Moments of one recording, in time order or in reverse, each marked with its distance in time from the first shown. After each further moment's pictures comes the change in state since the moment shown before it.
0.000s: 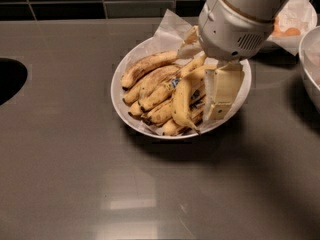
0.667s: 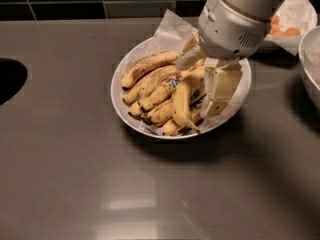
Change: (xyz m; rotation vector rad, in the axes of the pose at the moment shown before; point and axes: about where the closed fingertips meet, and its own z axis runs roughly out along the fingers) arm 0.004 -0.001 0.007 -0.072 -0.044 -0.038
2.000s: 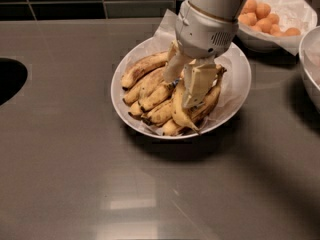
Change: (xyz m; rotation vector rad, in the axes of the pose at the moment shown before) arm -0.011 -0.026 0.028 -0.088 0.026 -0.082
